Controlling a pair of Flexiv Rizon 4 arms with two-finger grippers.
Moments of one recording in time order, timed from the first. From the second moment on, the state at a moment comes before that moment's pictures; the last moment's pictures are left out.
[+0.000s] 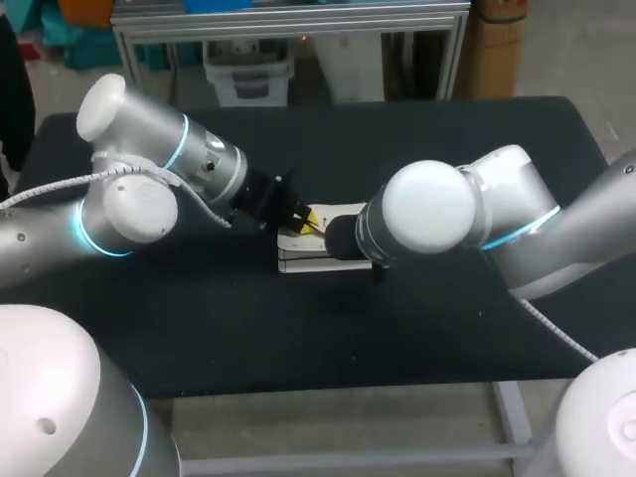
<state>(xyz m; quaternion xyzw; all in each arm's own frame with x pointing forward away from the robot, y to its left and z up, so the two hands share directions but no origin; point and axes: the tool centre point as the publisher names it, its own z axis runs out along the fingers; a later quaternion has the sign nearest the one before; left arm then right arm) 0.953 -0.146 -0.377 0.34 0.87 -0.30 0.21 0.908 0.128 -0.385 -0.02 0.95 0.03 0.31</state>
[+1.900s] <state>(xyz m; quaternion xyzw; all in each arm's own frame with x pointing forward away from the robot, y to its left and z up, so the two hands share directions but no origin) 0.944 -0.154 -0.366 0.34 0.83 -0.36 0.27 0.908 0.128 -0.383 -0.01 0.95 0.03 0.31</state>
